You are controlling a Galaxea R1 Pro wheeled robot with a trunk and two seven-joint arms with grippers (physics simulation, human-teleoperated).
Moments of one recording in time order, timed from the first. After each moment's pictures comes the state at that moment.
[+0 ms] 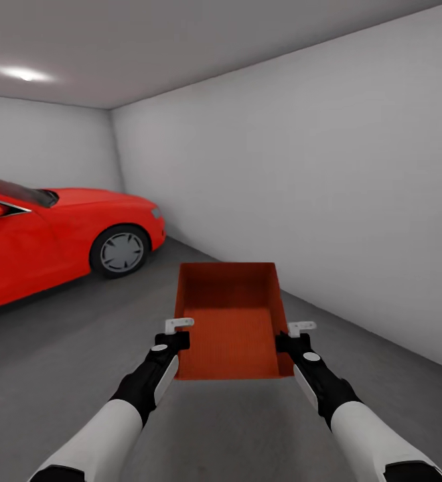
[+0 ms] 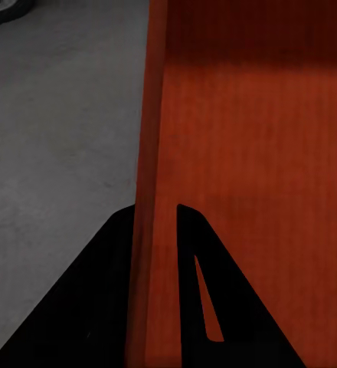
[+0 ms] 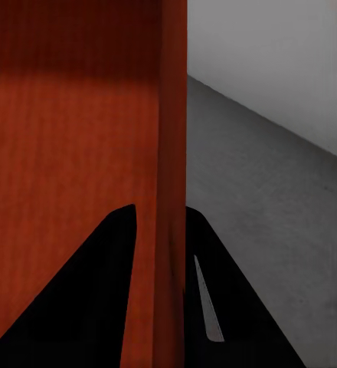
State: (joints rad) left arm -0.72 -0.17 -0.08 -0.60 0.08 0.20 0.24; right arm -0.72 0.02 0.08 -0.51 0.00 0.02 -0.08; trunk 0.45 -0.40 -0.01
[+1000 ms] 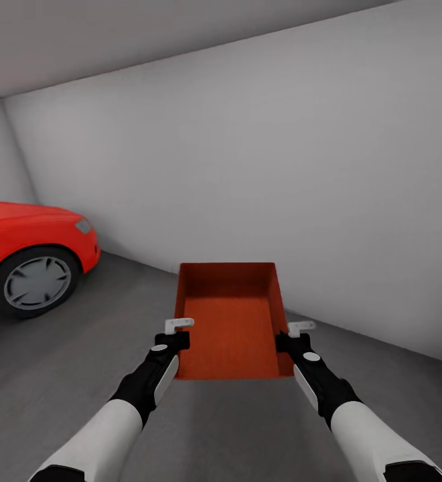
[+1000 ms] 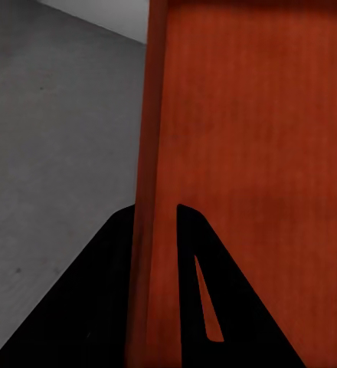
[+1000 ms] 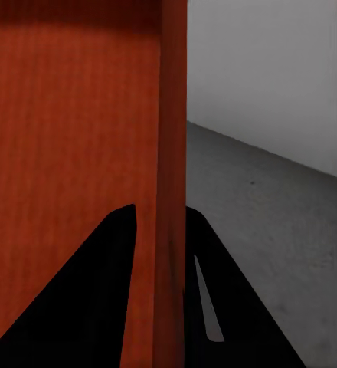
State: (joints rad) left arm -0.72 -0.17 -0.08 -0.60 0.08 0.20 0.24; right arm -0.72 0.02 0.08 -0.51 0.00 0.02 -0.08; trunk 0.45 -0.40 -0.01
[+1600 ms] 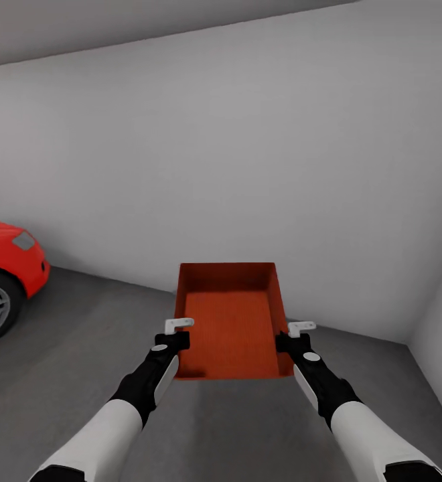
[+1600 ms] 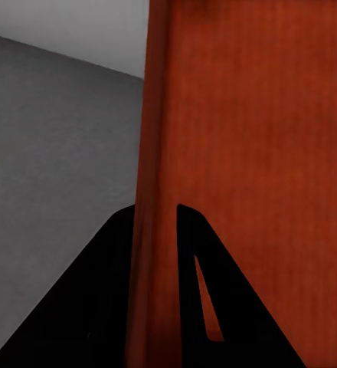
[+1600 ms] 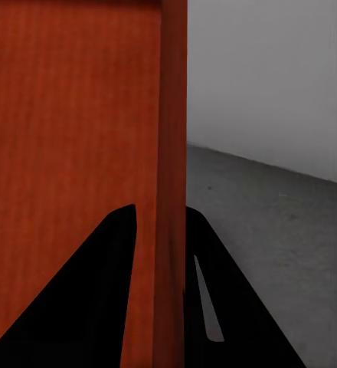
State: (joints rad) left arm -0.72 -0.17 -0.08 -0.60 0.08 0.20 0.24; right arm -0.72 0.02 0.08 -0.51 0.00 0.02 -0.08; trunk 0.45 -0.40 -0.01
